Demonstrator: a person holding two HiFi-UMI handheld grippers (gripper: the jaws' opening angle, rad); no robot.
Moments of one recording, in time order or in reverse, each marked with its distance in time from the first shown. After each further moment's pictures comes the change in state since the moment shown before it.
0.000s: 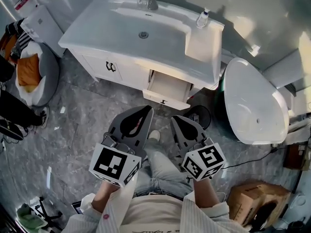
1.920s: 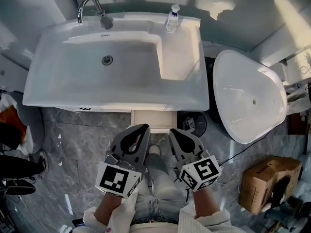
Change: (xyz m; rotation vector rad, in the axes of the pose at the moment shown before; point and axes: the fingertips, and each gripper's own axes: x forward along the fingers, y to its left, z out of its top) left arm 0.182 0.053 -0.037 0.003 0.138 -0.240; right arm 0.085 -0.145 0.010 0.120 0.012 -0.275
